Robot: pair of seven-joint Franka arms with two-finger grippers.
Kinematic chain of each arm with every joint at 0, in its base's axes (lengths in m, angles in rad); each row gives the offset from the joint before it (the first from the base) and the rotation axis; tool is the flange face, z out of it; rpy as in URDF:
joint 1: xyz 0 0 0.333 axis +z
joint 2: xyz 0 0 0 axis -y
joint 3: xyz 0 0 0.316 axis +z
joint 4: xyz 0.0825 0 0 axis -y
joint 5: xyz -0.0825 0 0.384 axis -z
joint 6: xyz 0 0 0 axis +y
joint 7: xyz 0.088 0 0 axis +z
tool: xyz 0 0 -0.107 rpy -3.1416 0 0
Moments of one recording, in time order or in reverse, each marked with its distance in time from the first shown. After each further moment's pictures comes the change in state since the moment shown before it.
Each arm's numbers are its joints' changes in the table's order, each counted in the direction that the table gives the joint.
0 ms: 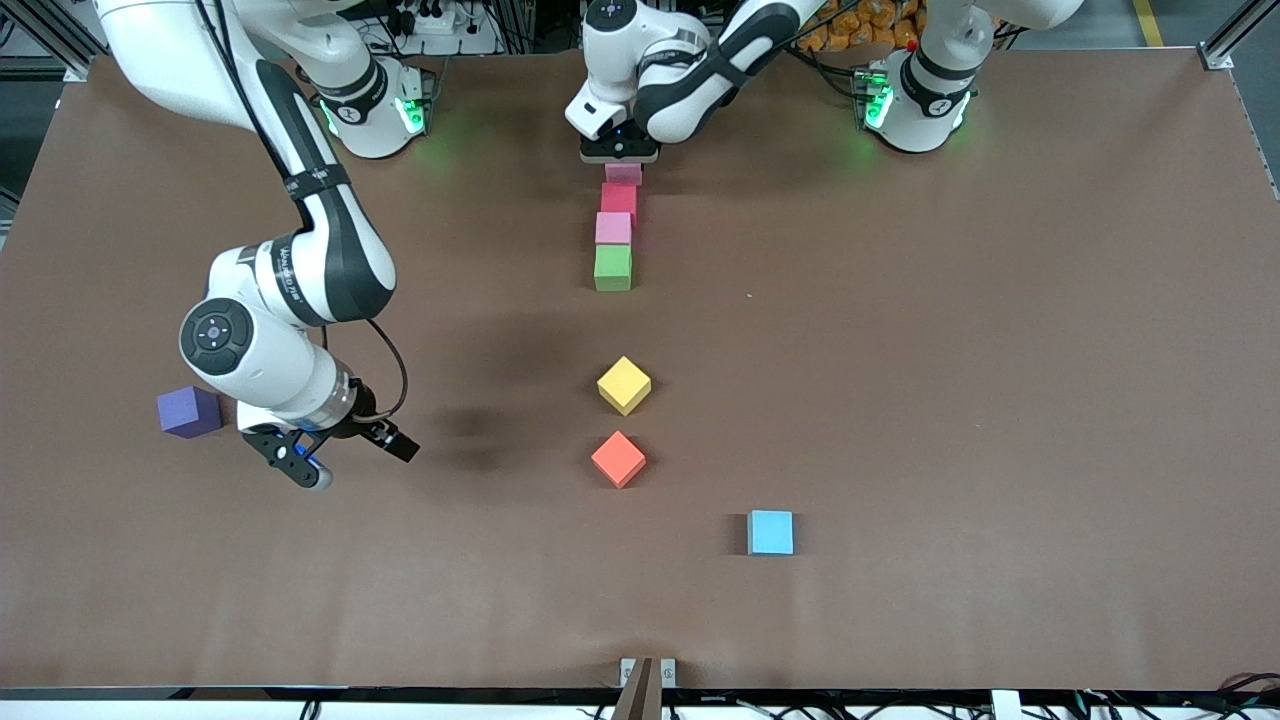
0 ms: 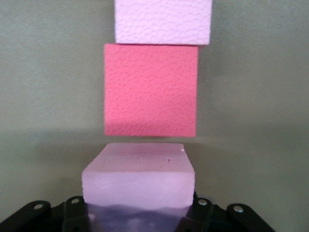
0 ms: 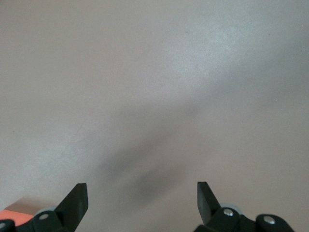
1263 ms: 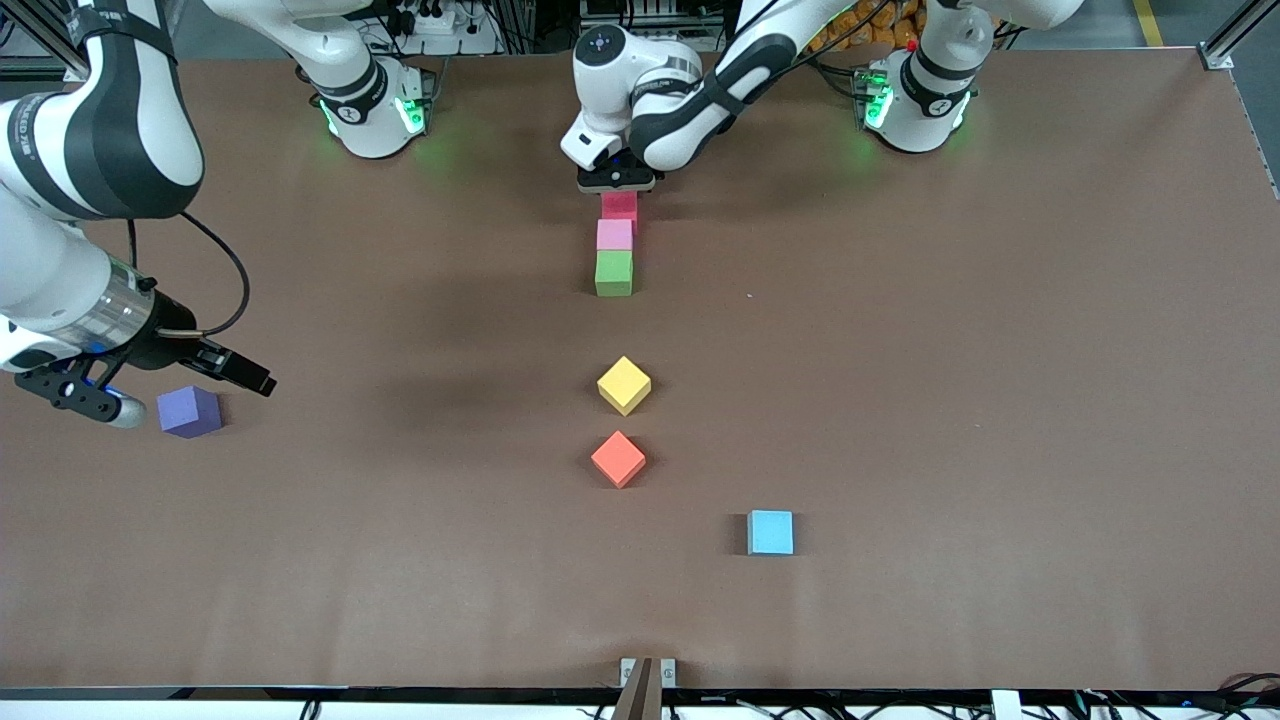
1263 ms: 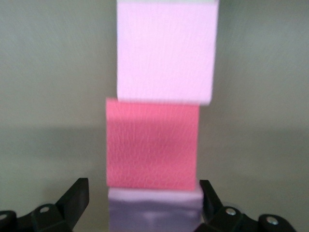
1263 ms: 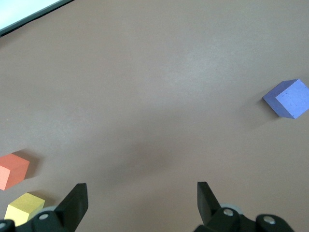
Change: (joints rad) left arm 0.010 -0.014 0.041 0.107 -0.008 0.130 -0.031; right arm -0.177 0.289 0.000 0.010 0.001 0.307 0.381
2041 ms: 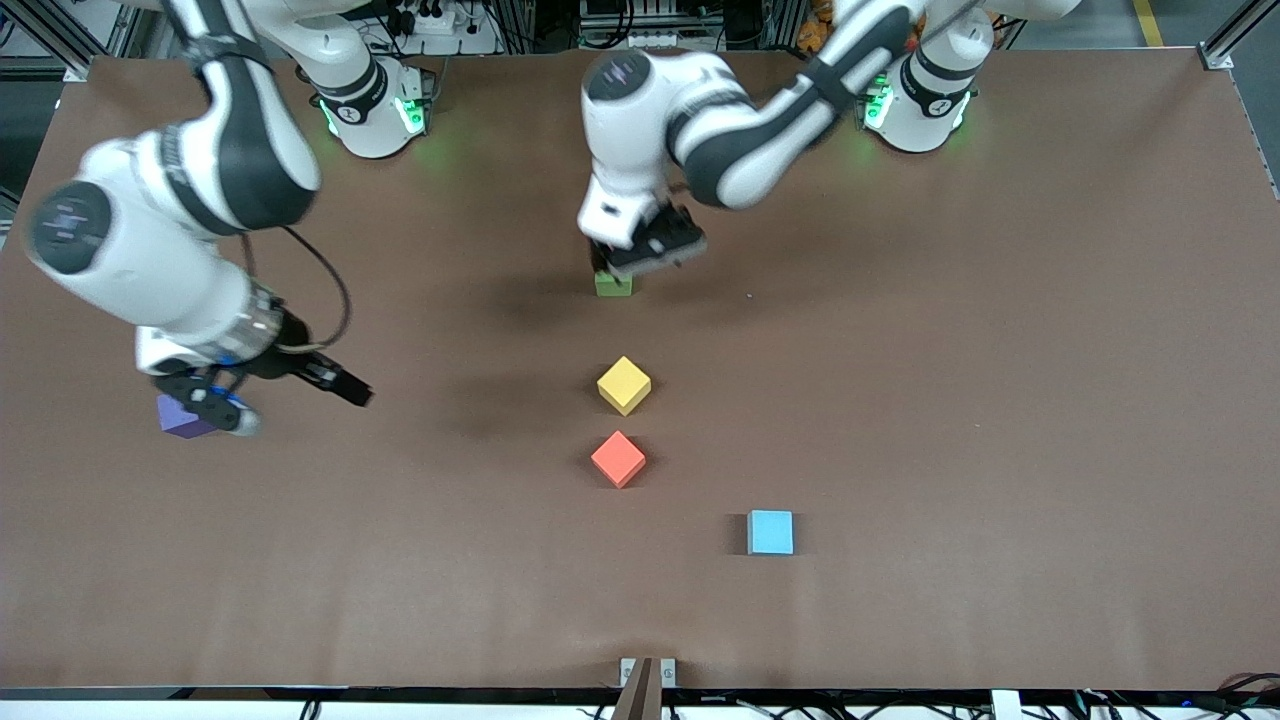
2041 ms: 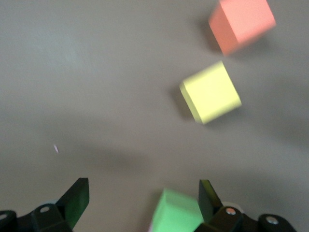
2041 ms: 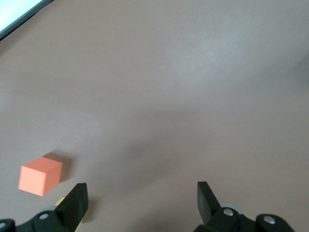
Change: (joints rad) left arm 0.303 0.086 0.013 0.268 0.030 0.250 -0.129; right arm 0.101 -0.080 0.101 -0.025 -0.001 -0.136 -0.367
